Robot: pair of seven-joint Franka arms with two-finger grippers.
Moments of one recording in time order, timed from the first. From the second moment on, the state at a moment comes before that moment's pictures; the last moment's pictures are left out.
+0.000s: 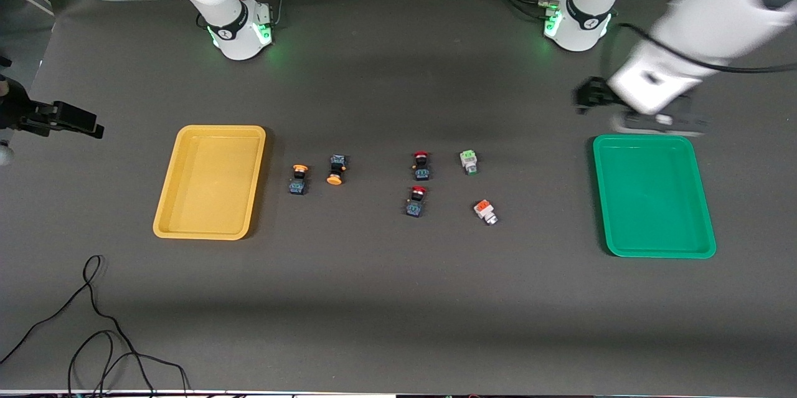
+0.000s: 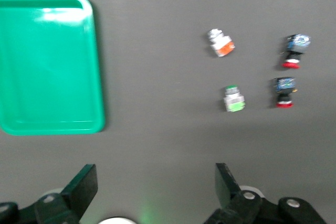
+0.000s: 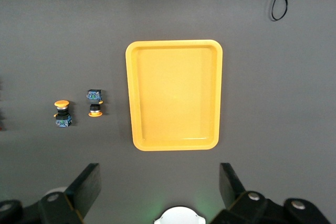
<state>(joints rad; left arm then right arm) -0.18 -0.09 -0.20 -1.85 -0.06 1.69 -0.34 0.01 0.13 -0.02 -1.36 0.00 1.36 0.06</state>
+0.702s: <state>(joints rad) -0.28 0.03 -0.37 -1.92 -0.06 1.92 -0.71 0.05 0.17 -0.02 -1.36 0.01 1.35 0.07</state>
